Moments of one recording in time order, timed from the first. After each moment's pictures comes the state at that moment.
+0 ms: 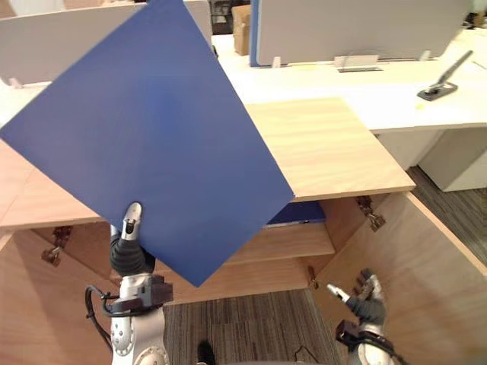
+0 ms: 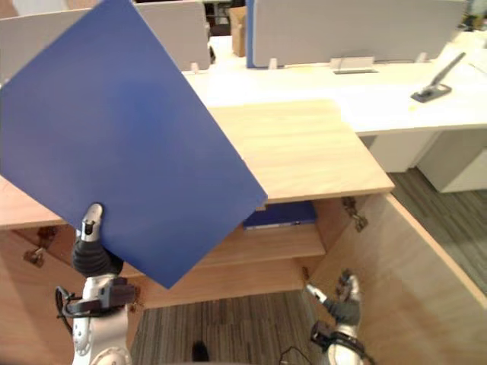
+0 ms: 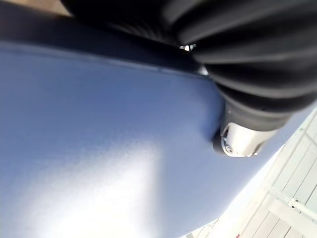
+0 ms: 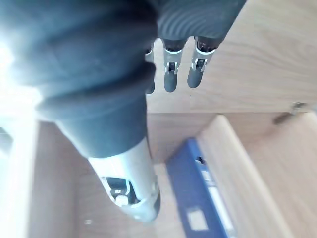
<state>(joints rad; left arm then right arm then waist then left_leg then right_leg) 0.40 0.04 -0.09 -0.56 -0.62 -0.28 0.01 0.47 0.10 -0.20 -0.20 0.04 -0.09 -0.18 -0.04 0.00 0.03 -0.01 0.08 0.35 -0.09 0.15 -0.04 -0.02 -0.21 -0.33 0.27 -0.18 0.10</state>
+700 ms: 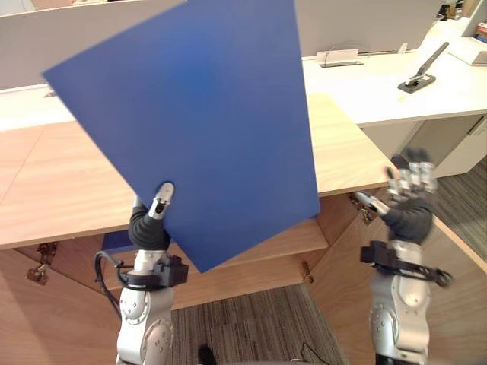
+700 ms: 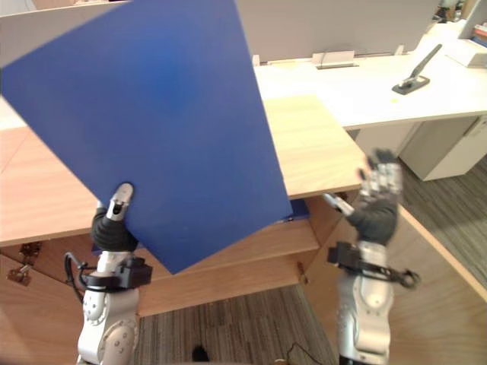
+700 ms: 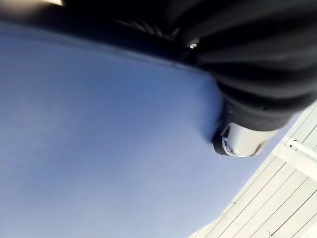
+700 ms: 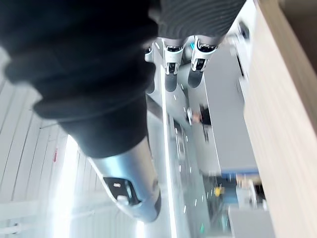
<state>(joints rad) 0.18 0.09 -0.11 -0.48 -0.50 -0.26 -0.08 0.05 -0.15 -0.13 -0.34 0.43 -0.19 0.00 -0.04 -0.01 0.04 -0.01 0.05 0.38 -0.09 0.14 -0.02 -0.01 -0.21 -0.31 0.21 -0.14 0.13</state>
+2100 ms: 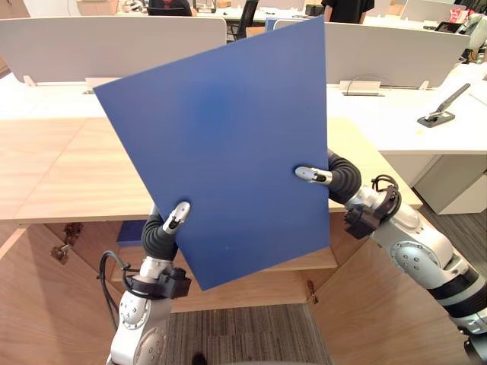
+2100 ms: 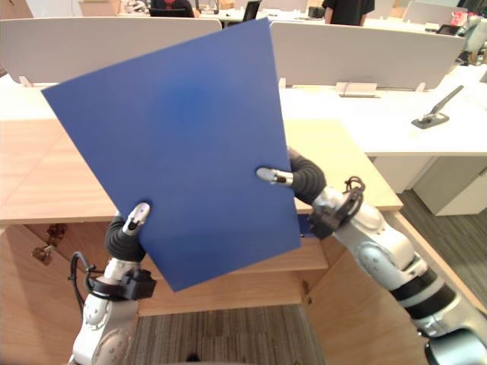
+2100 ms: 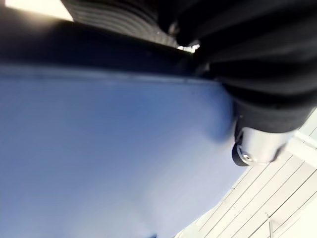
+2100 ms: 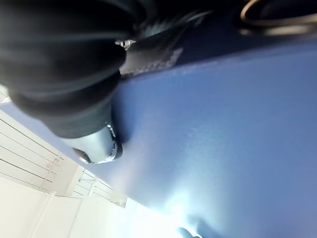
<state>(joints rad) 0.21 0.30 -0.22 -0.41 -0.56 -0.34 -0.12 -0.42 -0.92 0.45 -0.22 1.11 -0.08 0.35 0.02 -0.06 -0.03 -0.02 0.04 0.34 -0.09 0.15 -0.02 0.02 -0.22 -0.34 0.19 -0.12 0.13</state>
